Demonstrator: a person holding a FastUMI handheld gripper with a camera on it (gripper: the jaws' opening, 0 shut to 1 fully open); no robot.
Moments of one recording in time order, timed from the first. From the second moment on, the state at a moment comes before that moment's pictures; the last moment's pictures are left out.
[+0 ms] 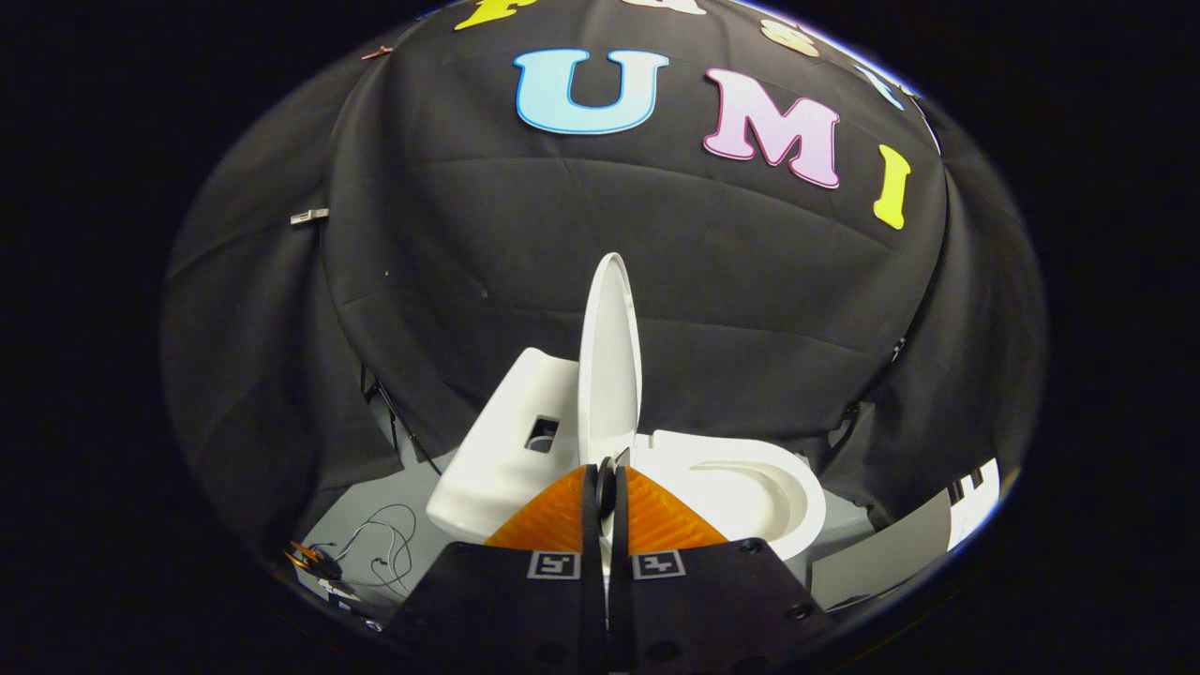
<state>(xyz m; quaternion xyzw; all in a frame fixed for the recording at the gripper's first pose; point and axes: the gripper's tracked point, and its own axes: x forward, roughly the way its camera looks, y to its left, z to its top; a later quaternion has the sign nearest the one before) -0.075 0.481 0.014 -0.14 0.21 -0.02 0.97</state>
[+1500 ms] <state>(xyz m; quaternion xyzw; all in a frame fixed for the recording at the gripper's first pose) -0.083 0.436 0.169 -0.03 0.10 0.10 0.99</state>
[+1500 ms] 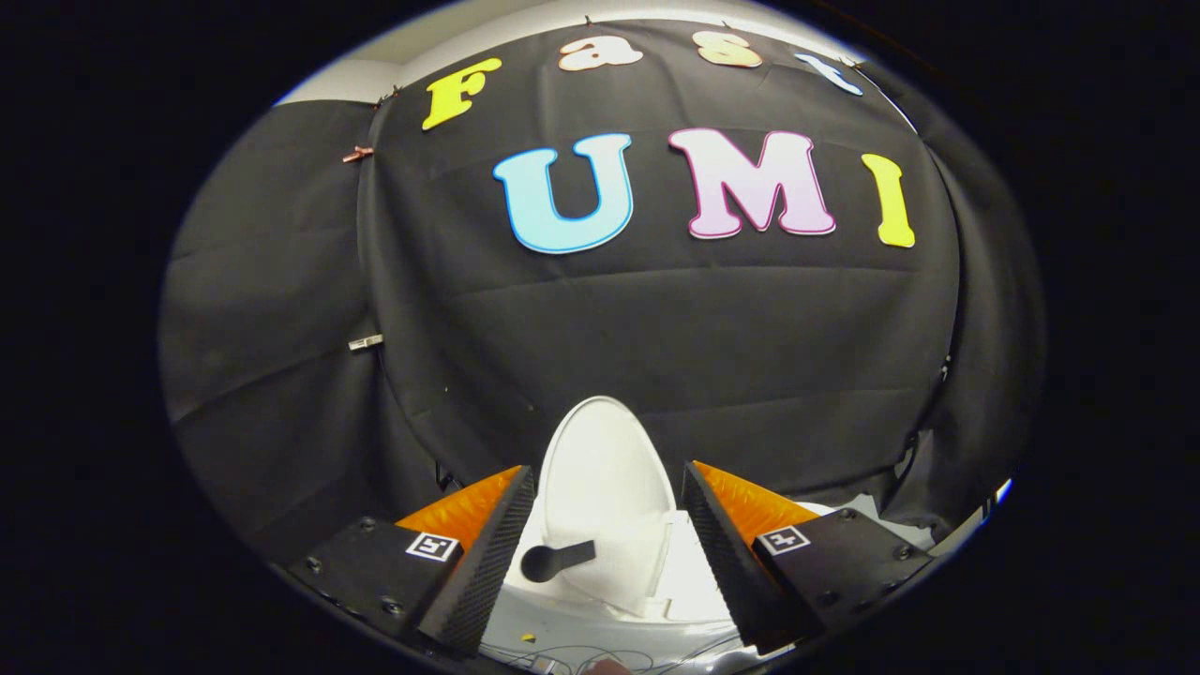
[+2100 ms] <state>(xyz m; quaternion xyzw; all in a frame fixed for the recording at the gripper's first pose) -0.048 0.222 0.151 -0.07 0.02 0.06 1.00</state>
